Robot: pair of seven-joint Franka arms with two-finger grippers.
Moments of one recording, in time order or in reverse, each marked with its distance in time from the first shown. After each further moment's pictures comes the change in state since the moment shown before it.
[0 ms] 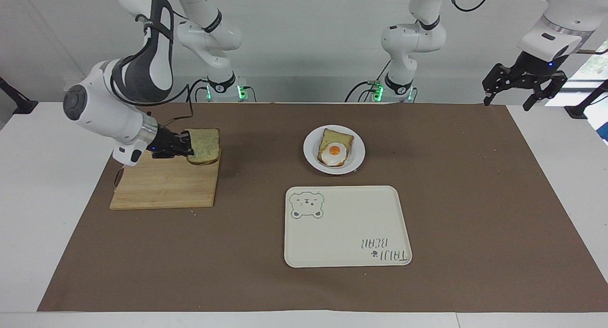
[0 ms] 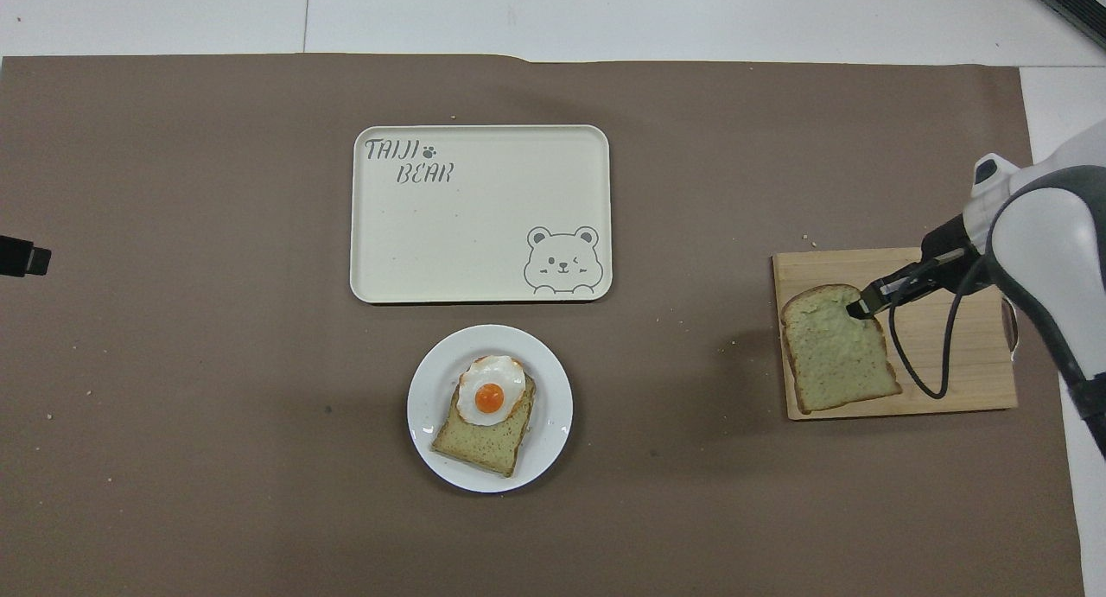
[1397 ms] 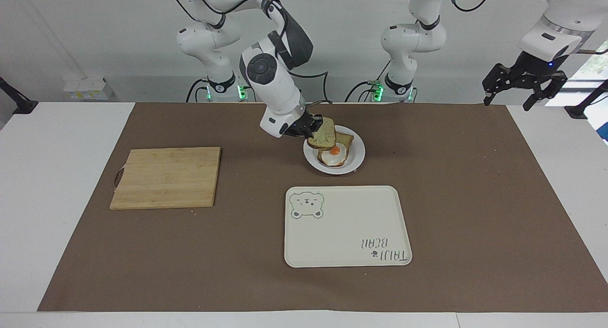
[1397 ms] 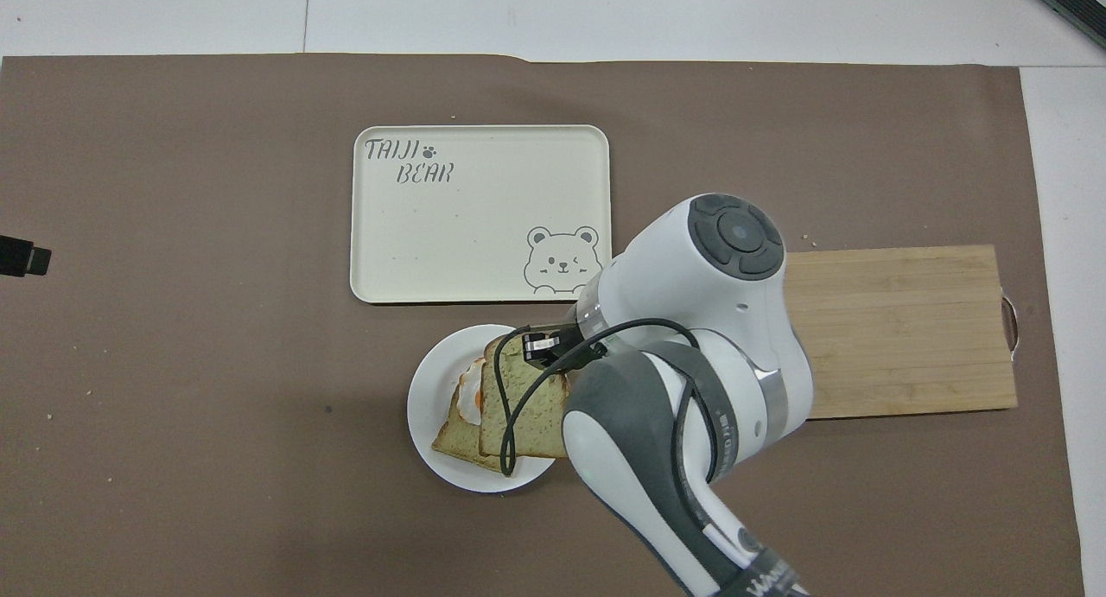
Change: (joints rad) left arm 0.000 0.000 0.000 0.000 0.000 0.000 0.000; right arm 0.609 -0.014 0.013 -0.053 0.125 0.340 0.757
